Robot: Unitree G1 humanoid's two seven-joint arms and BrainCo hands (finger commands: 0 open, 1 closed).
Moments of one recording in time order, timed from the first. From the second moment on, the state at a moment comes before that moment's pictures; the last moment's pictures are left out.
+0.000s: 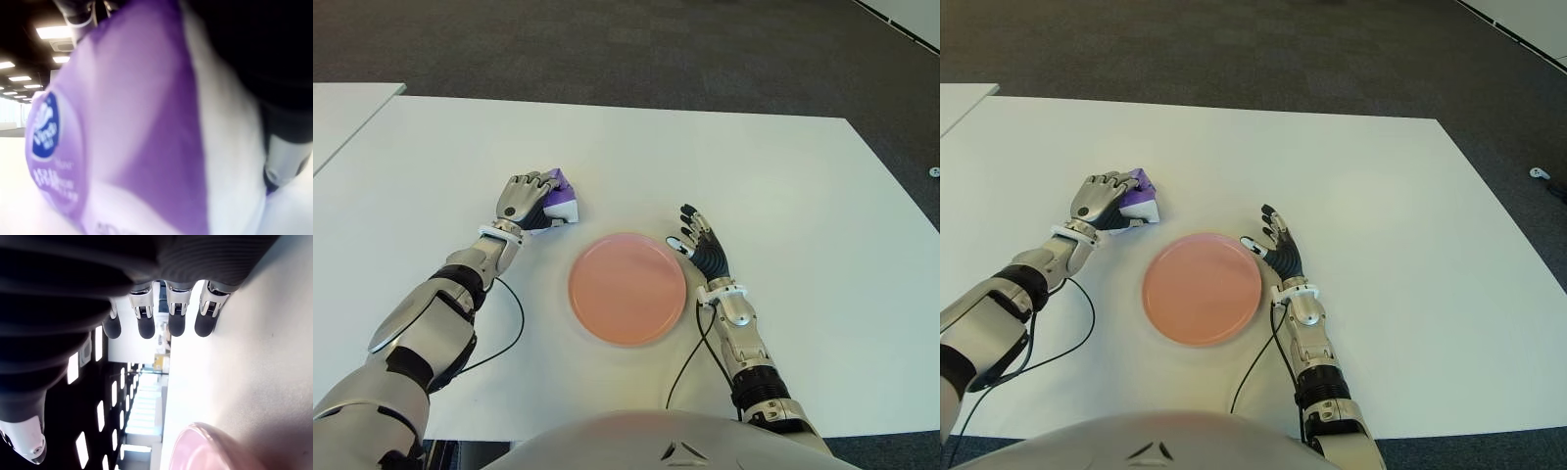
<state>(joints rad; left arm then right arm) -0.65 0.47 -0.68 1.24 0.82 -0.37 0.83 -0.08 -0.06 0.04 0.47 -0.03 -0.37 0.10</state>
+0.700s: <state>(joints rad) -0.66 0.53 -0.62 1.20 0.78 -0.49 0.82 -0.13 -0.06 0.04 0.52 -0.03 -0.39 0.09</state>
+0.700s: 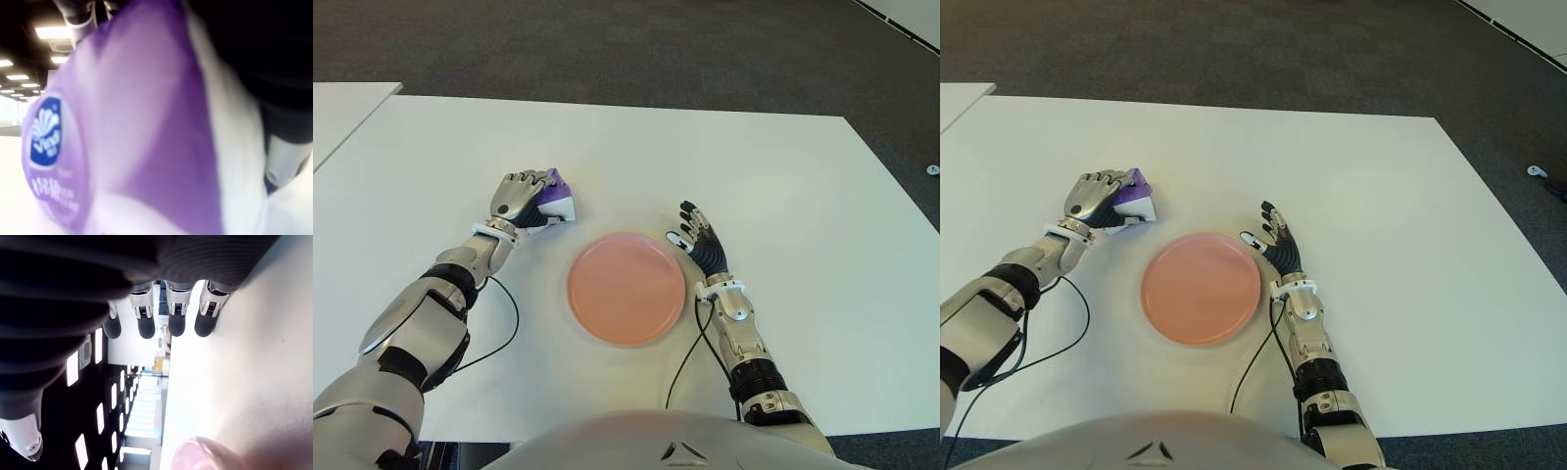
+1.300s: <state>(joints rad) -0.54 0.66 -0.37 0.52 0.73 -0.60 0.78 -0.17 -0.06 0.03 0.56 -0.03 -0.41 0.09</state>
